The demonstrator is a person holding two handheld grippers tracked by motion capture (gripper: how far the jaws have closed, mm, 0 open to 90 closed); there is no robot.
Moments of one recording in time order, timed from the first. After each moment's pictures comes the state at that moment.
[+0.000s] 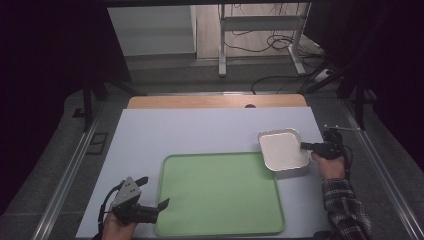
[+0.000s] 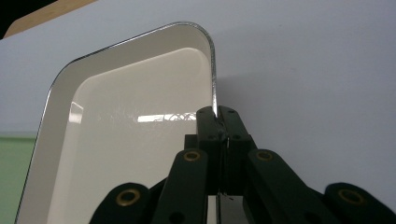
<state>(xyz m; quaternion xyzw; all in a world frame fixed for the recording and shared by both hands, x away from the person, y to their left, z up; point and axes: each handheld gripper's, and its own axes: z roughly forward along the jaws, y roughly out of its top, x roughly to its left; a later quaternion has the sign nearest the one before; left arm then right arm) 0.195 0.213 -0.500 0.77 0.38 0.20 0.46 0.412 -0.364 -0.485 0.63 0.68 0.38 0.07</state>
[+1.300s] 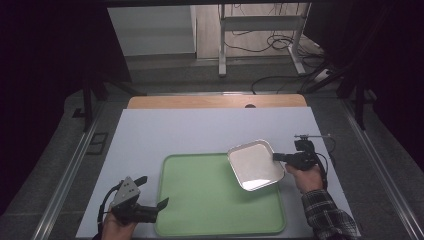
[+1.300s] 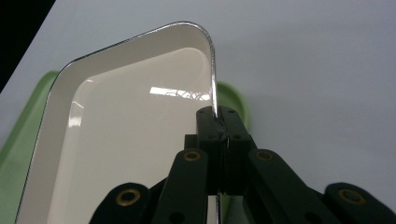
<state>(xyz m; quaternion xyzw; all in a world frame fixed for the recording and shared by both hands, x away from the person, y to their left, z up) 0.194 0.215 -0.500 0.77 0.39 0.20 0.47 0.371 -0.278 -0.481 0.55 0.73 0.40 0.01</state>
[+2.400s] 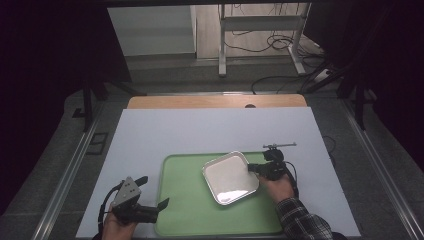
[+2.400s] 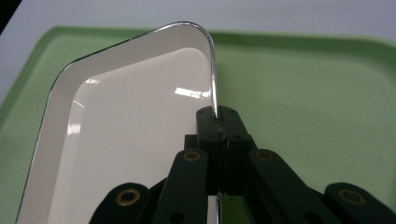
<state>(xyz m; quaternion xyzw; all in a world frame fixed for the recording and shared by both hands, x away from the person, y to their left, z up) 0.195 0.213 -0.500 0.77 0.38 0.20 0.46 0.352 -0.200 -0.509 0.54 0.76 0.36 0.01</state>
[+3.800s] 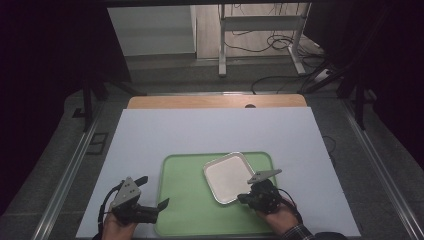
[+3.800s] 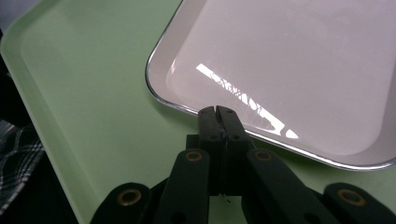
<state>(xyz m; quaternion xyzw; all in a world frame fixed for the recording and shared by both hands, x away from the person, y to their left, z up) 0.194 0.213 -0.499 0.77 0.38 0.20 0.46 0.264 -0.174 -0.503 0.34 0.88 0.33 0.01</state>
